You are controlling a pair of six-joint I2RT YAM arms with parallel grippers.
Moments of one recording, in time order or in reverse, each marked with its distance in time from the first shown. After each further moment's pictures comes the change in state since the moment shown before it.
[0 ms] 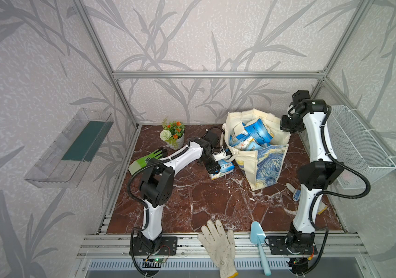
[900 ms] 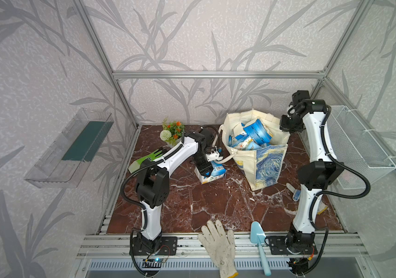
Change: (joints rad) left arm 0.044 -0.024 0.103 -0.355 -0.032 -0.008; right arm -0.001 0.000 0.003 0.000 -0.012 0.000
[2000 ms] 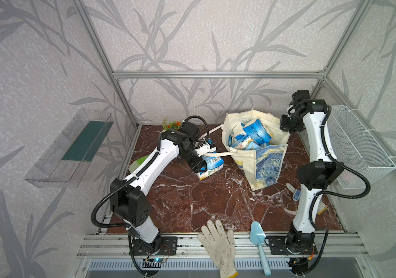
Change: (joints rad) left arm 0.083 -0.291 -0.093 0.035 0.179 -0.017; right arm -0.003 0.002 0.008 -0.005 -0.002 0.000
